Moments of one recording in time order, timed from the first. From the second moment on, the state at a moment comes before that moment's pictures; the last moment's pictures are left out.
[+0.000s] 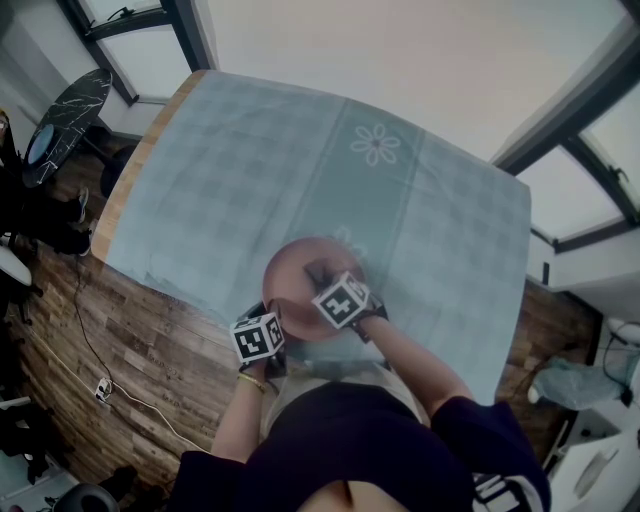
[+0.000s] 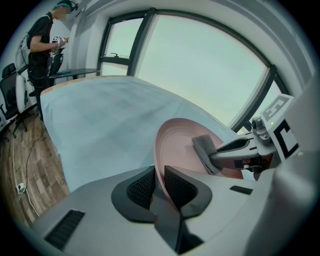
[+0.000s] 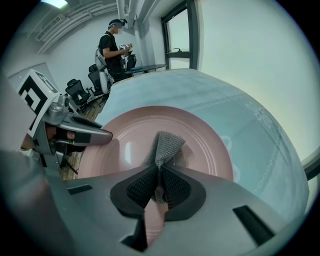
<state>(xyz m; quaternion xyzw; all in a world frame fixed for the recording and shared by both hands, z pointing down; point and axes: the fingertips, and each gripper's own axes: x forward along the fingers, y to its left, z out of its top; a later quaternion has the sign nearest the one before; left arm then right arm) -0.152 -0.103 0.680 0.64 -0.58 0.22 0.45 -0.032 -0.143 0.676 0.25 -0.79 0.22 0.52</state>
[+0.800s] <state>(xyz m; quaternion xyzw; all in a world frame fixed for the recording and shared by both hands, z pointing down) -0.152 -0.103 0.681 0.64 -0.58 0.21 0.45 -0.067 -0.102 0.665 0.19 -0.81 0.19 0.53</state>
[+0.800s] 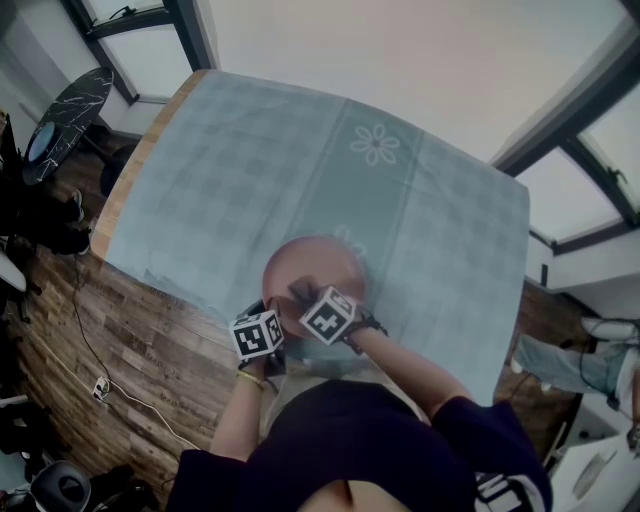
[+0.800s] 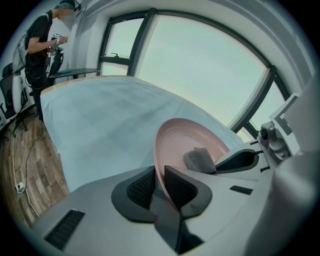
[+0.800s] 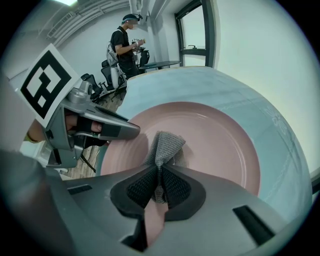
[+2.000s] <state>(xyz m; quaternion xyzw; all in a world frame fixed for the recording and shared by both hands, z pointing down) -0.151 -0.101 0.680 0.64 -0.59 0.21 0.45 -0.073 -0.086 0.642 0.16 -0.84 0.23 0.47</state>
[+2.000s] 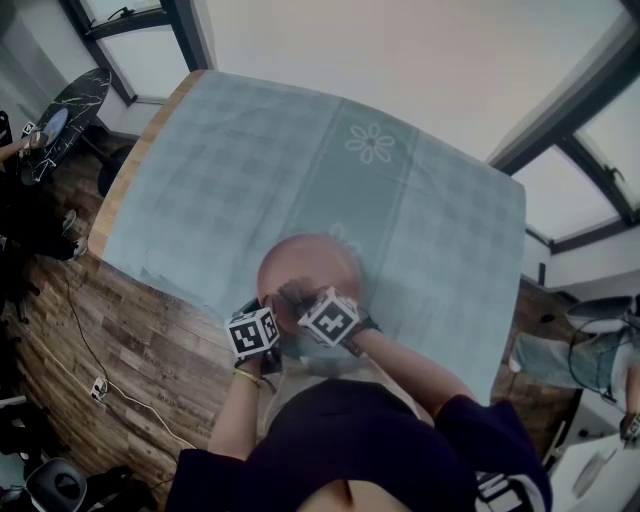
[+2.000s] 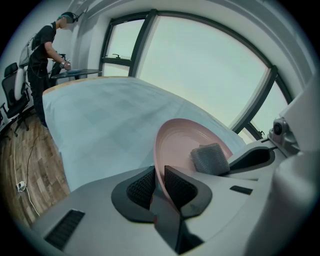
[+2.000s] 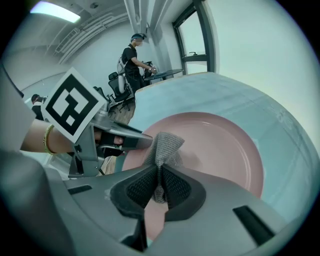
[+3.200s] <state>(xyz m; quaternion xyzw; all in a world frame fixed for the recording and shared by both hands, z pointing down) -0.150 -0.100 0.680 0.64 -0.58 0.21 0.45 0.044 -0.157 0.668 0.30 -0.72 0.24 0.57</state>
